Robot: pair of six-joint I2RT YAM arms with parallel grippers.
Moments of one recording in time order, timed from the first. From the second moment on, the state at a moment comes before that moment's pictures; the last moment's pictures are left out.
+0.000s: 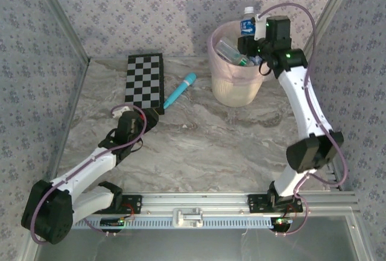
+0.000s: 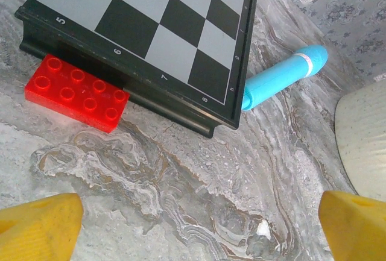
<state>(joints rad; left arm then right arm) -0.46 1.03 0.49 -0.06 -0.23 -0.93 0.19 1.72 1.96 -0.72 -0.07 0.01</state>
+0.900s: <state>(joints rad) -0.46 1.00 0.48 -0.08 -0.24 -0.93 0.17 1.96 2.31 -1.02 -0.03 -0.13</state>
